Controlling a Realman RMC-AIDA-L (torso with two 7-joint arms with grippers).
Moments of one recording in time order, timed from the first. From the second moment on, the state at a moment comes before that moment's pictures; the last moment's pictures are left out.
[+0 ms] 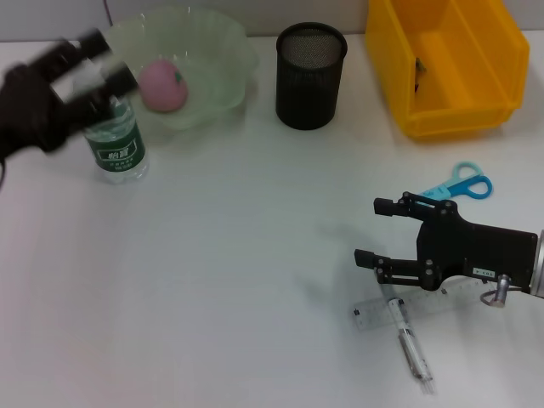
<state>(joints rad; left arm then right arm) -0.41 -1.96 0.78 0.46 1.42 1.76 -1.21 0.45 2.08 -0.68 -0.38 -1.94 -1.48 0.87</state>
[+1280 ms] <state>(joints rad) -0.41 -2.07 0.83 0.25 1.80 1.64 -0.78 0.45 2.02 -0.68 -0.39 -1.93 -1.60 0.96</state>
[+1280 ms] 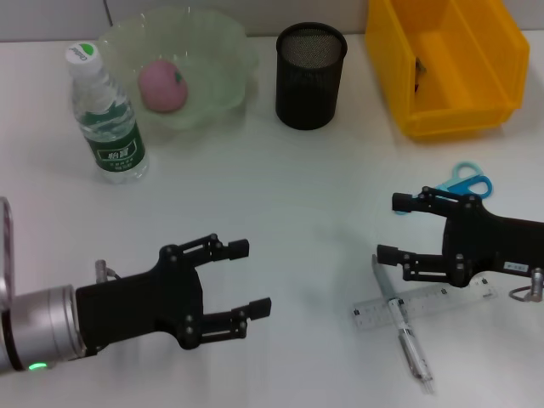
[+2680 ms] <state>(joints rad) -0.42 -2.07 0.81 0.17 1.70 1.61 -0.68 0.87 1.94 -0.94 -0.86 -2.59 -1.71 1.65</state>
